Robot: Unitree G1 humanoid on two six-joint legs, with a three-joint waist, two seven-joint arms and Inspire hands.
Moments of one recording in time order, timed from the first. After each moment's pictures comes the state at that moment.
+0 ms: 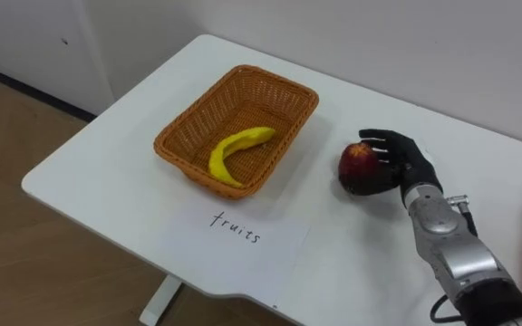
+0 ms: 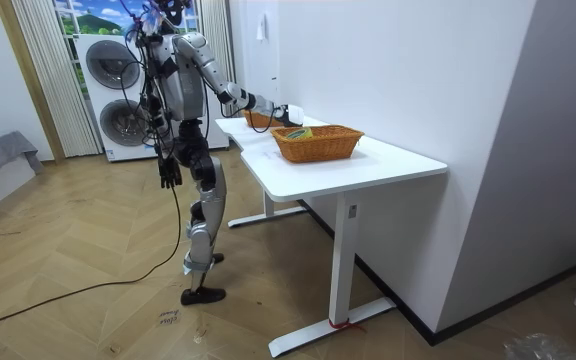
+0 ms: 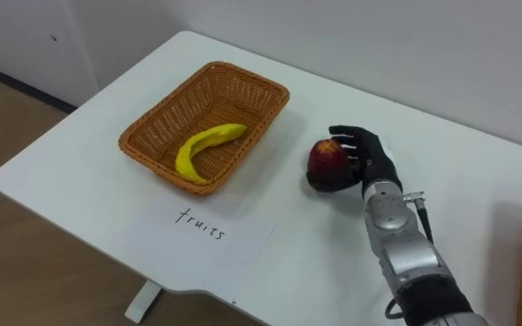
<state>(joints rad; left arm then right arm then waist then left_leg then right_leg) 0.37 0.15 0.08 0.93 0.12 0.19 0.18 -0.35 -0.33 0.21 0.61 0.10 0.11 -0.19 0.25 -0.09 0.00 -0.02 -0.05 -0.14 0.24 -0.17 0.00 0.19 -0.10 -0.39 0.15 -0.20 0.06</state>
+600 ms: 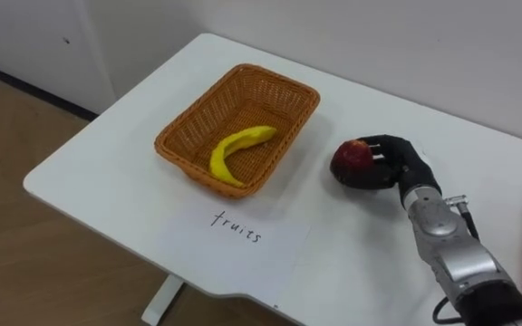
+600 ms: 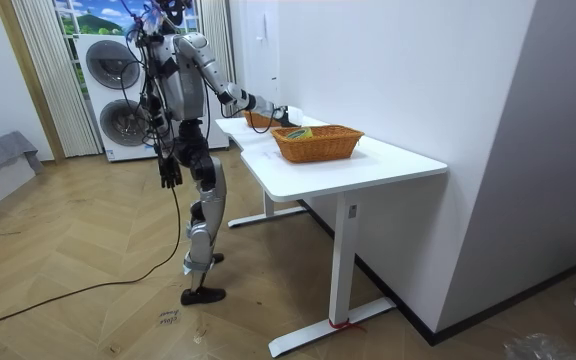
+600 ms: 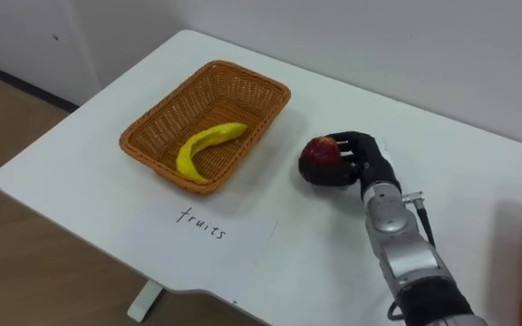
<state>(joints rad) 0.37 0.16 0.08 0.92 0.12 0.19 0.14 -0.34 -0.33 0.21 0.63 0.07 0.09 -0.15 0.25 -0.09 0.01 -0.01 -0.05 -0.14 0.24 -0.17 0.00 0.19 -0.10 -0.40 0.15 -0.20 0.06</state>
